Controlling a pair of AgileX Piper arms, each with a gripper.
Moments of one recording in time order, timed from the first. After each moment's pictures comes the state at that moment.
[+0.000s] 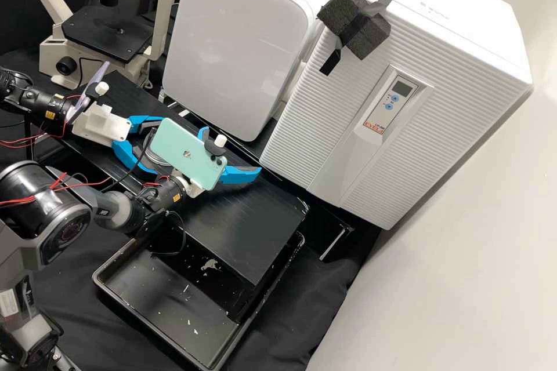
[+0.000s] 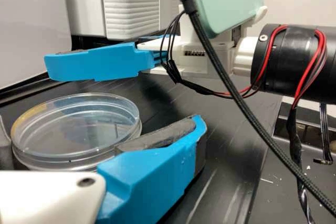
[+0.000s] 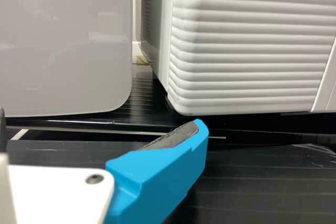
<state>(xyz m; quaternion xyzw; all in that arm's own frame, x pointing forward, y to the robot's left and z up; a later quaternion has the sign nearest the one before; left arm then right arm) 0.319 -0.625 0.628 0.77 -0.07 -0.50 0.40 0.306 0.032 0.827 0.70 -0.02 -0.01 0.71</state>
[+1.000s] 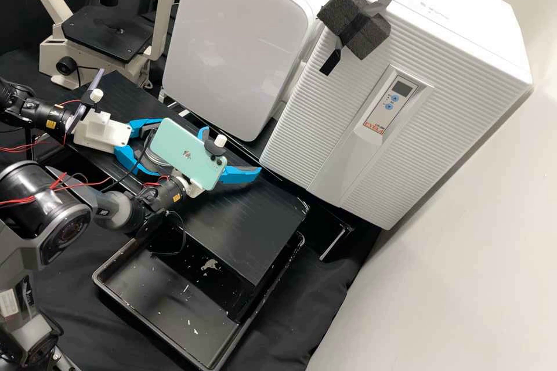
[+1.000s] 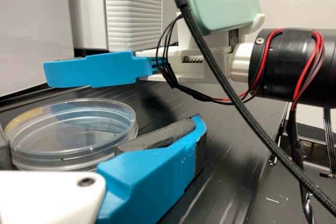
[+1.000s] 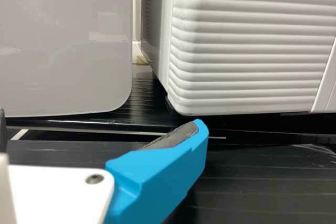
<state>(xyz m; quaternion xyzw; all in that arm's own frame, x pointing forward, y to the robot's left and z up) 0.312 -0.620 0.610 0.77 -0.09 -0.49 0.41 0.306 0.032 0.827 0.70 -0.02 -0.01 0.71</state>
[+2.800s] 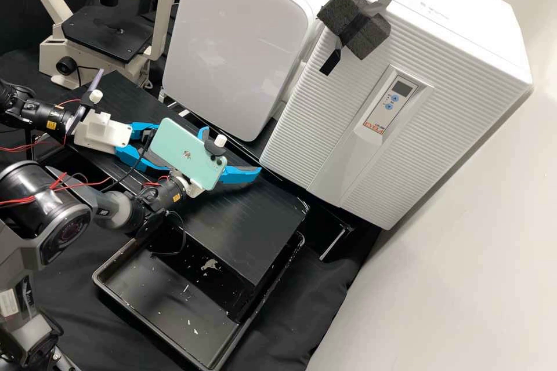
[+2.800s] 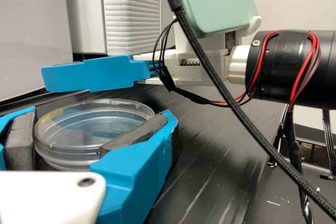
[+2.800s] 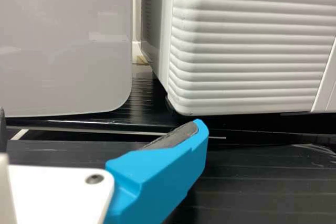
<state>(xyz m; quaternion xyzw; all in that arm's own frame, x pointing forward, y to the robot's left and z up) 0.312 -0.621 0.610 0.77 -0.09 -0.48 0.42 0.306 0.032 0.827 0.70 -0.02 -0.01 0.71</state>
